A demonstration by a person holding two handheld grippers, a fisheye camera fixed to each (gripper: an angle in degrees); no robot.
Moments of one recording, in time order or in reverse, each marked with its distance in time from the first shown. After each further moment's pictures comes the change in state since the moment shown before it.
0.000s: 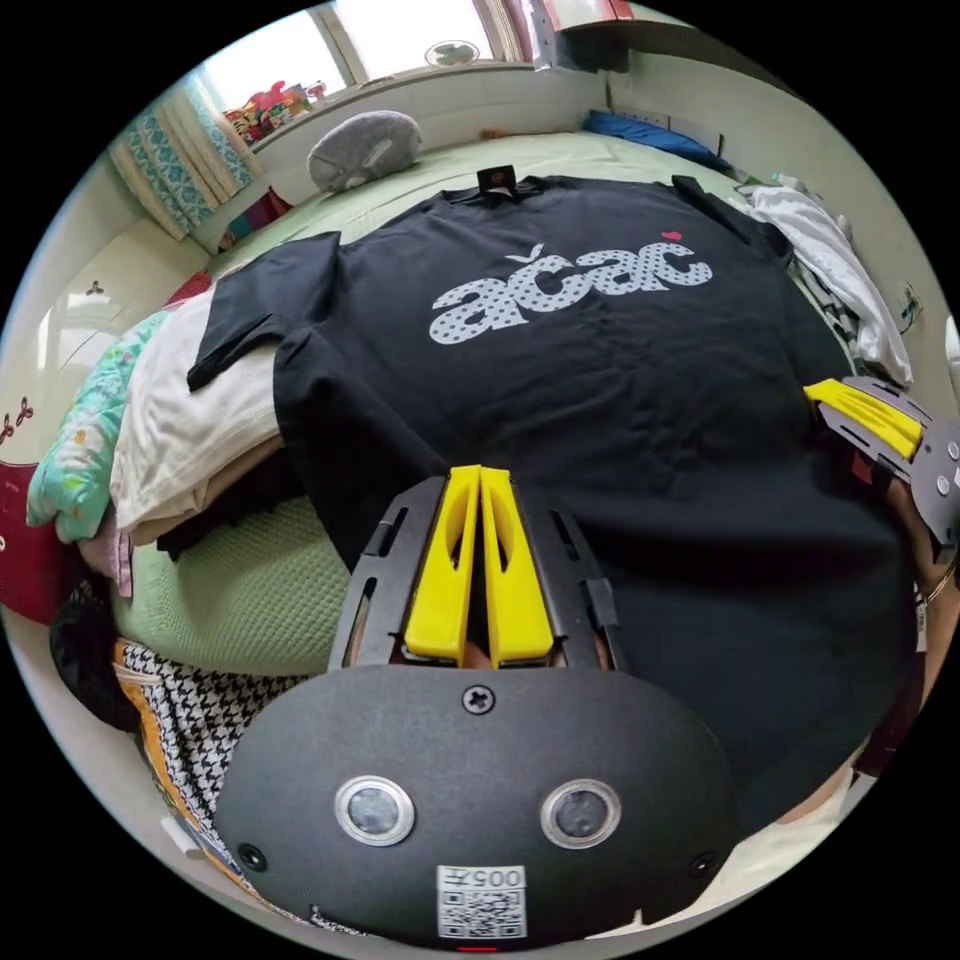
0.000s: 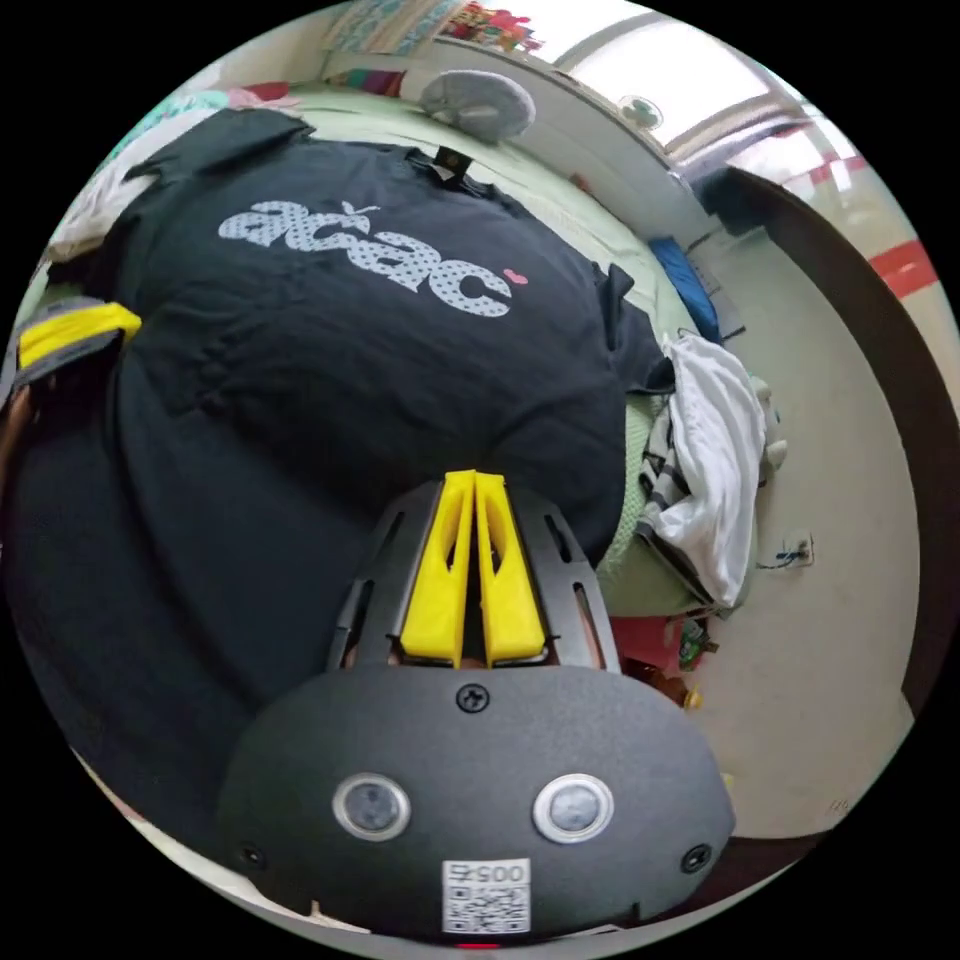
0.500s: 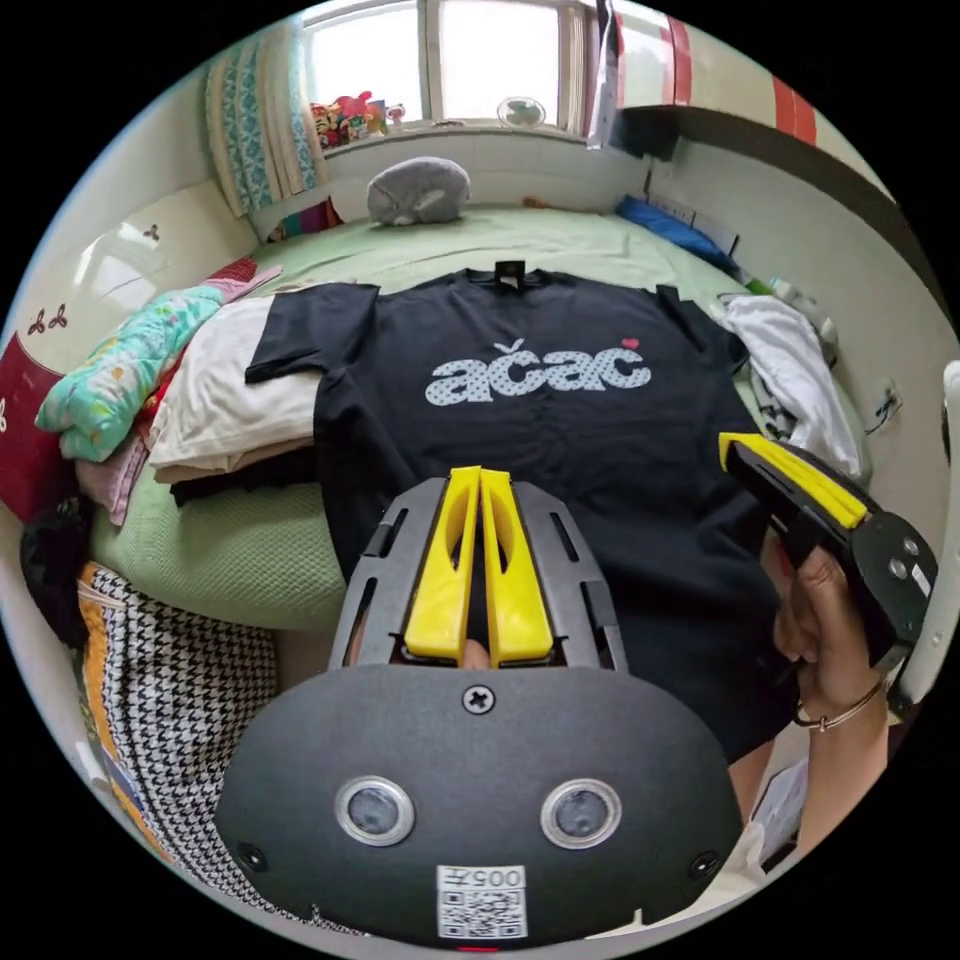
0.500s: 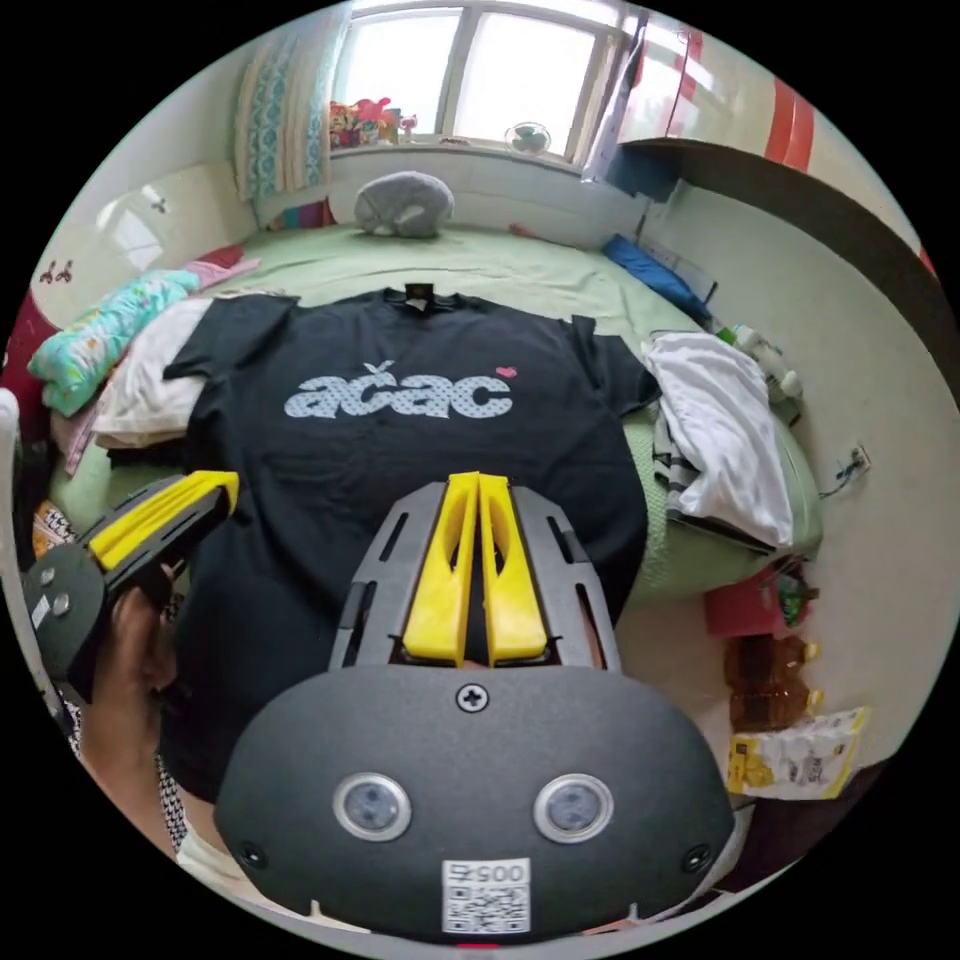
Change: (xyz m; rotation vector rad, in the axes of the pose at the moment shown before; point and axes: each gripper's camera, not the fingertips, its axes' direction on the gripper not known) left arm 0.029 0.018 -0.090 0.188 0.055 -0.186; right arm 0.003 0.028 -0.069 0.150 -0.226 0.269
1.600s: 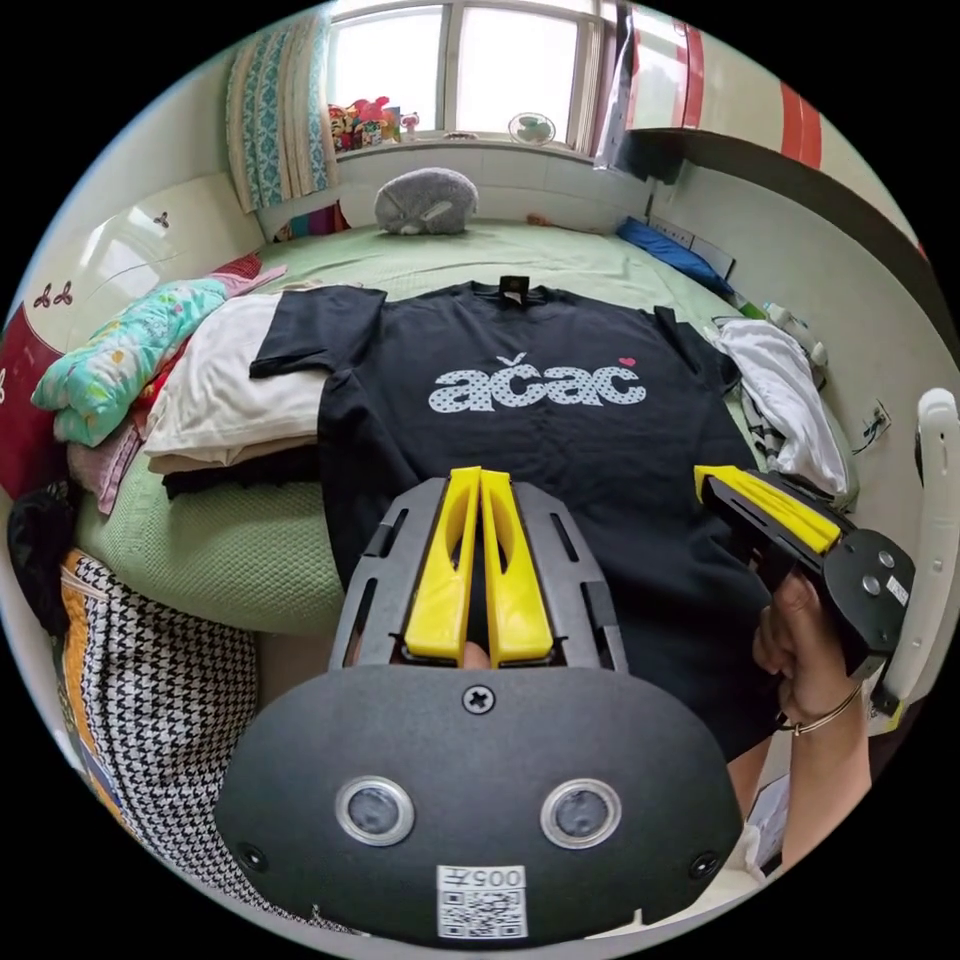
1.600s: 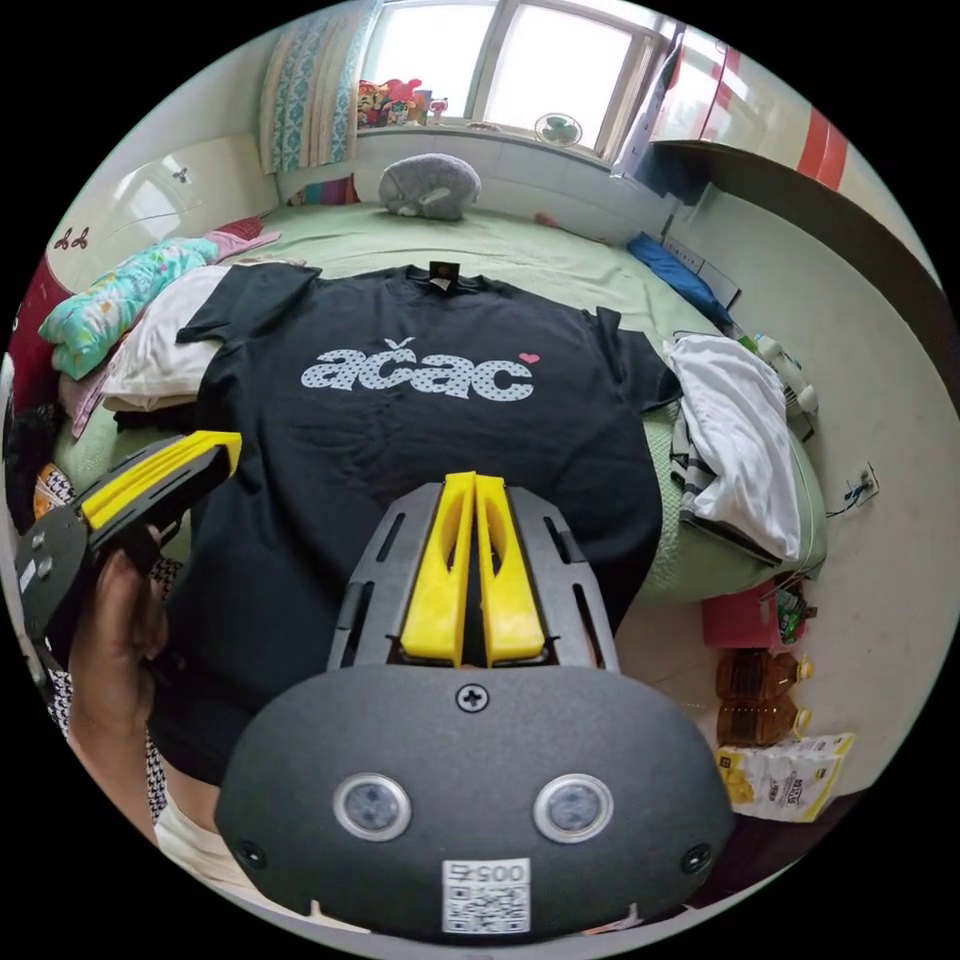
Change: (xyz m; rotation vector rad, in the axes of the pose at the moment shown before) left arm -0.014 -0.021 -0.032 0.035 0.064 -0.036; right arm -0.022 0.022 -0.024 -0.006 -0.003 -0.071
